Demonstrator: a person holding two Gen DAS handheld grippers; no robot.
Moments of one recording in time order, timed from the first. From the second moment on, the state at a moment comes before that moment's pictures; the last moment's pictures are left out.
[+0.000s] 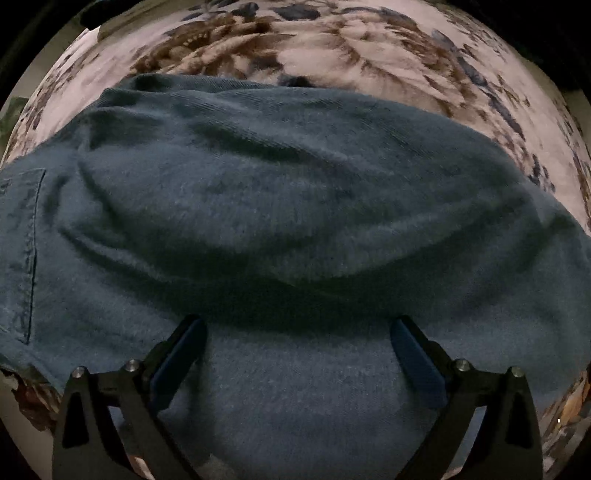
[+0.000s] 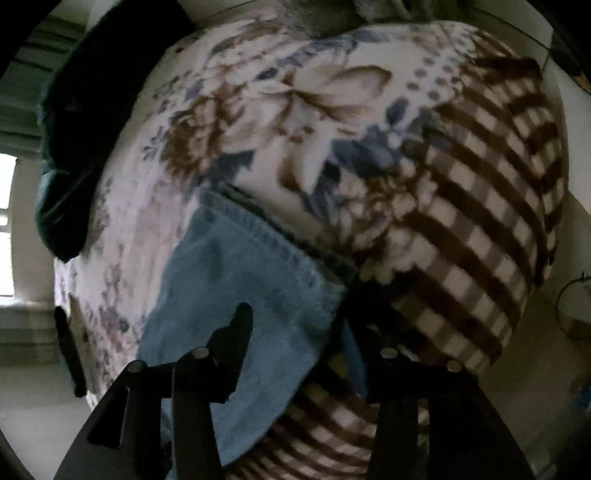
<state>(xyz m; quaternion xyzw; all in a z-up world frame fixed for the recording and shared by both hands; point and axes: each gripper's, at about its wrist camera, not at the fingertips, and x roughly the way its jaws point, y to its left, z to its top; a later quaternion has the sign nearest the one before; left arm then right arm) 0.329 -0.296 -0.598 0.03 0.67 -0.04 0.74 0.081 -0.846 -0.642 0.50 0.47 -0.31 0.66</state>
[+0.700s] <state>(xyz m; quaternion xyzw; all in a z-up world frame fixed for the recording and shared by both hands) 0.330 -0.014 -0.457 -0.11 0.62 0.16 0.76 0.208 -0.582 -0.601 0.45 0.67 -0.08 0.59</state>
